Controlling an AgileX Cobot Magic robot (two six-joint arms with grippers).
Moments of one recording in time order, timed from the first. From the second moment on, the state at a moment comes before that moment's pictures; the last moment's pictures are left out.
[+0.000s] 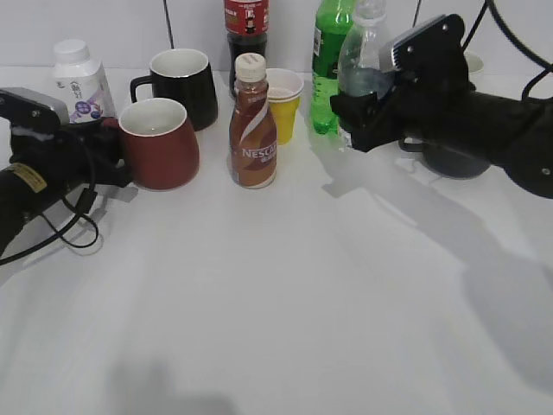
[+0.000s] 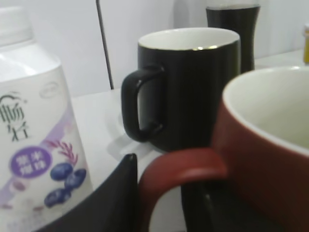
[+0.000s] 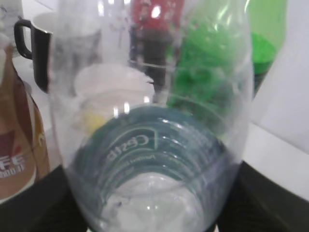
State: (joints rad) left arm -0.12 2.10 -0.75 0.34 -1.20 -0.05; right arm 0.30 1.89 -0.89 -0.52 -0.77 0.18
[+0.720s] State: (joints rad) left arm -0.12 1.87 -0.50 0.33 -1.20 -0.05; right arm 0.30 2.06 -0.91 -0.48 -0.86 0.24
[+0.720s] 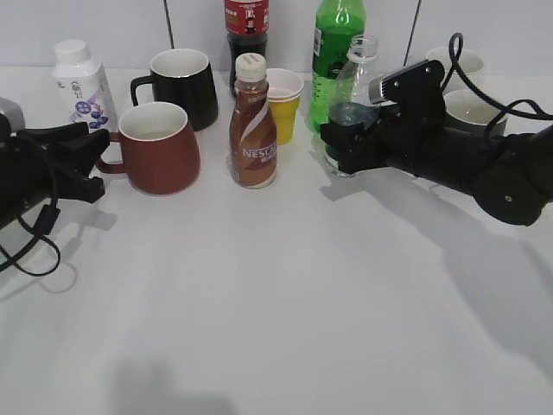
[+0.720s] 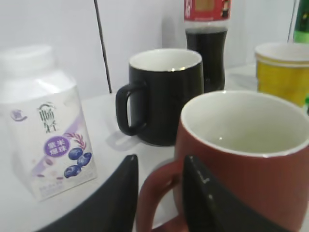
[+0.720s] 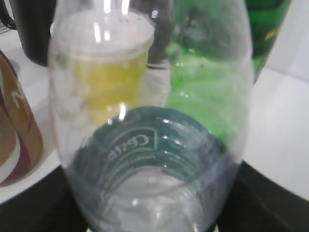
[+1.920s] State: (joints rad) left arm -0.12 1.43 -0.37 0.33 -0.88 -0.27; right arm 0.30 1.78 -0.65 -0.57 -0.66 0.45
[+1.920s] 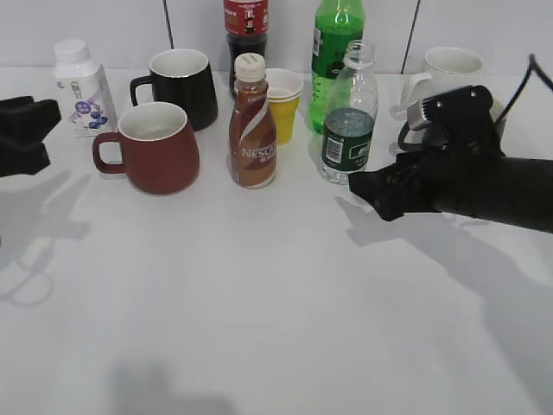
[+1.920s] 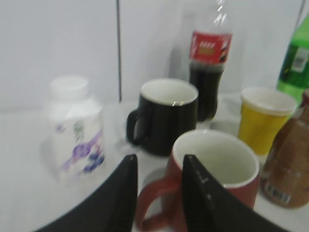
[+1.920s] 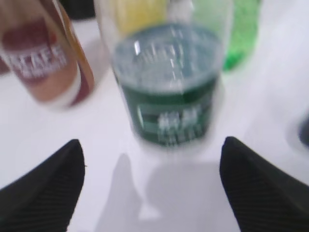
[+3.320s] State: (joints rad) left arm -0.37 0.43 -0.78 0.06 1.22 -0.27; right arm 0.31 1.19 -0.58 -1.48 0.38 1.48
